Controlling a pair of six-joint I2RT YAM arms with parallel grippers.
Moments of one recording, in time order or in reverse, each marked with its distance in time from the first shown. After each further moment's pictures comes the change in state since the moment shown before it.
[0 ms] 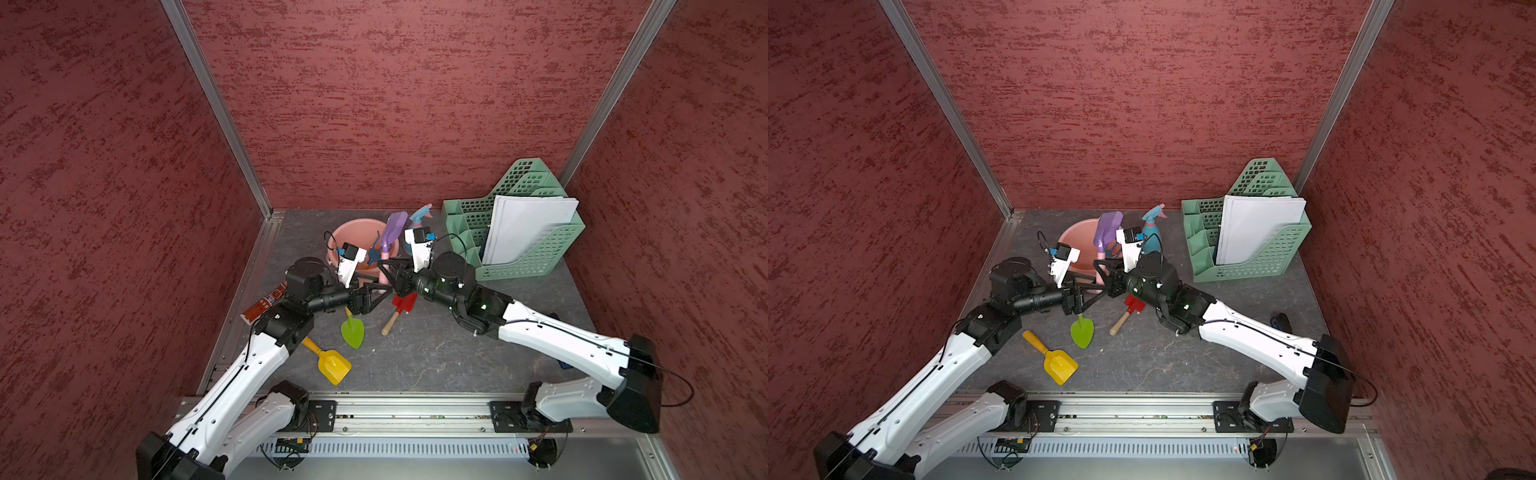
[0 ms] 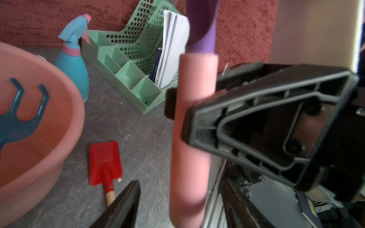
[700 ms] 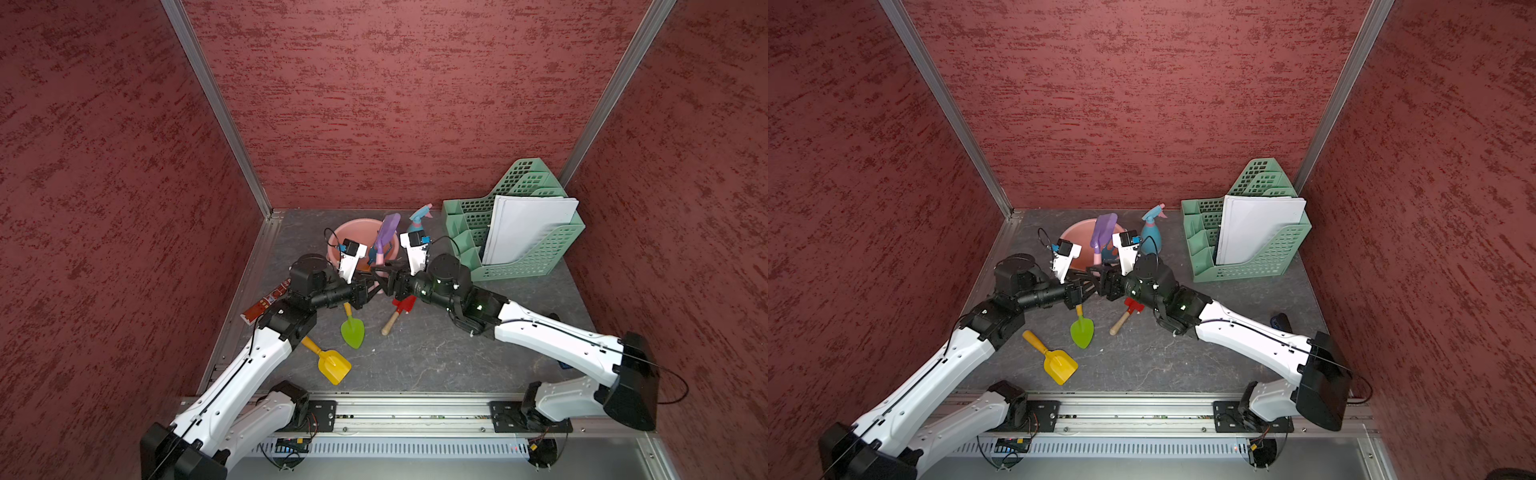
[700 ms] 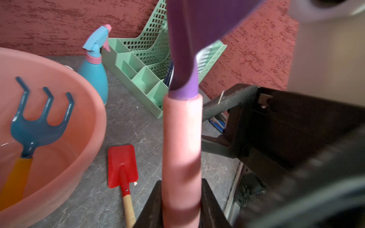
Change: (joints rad) left arm 0.007 0.044 0.012 0.005 -0.101 0.037; right arm 0.002 -0.002 -0.035 0.009 -0.004 -0.011
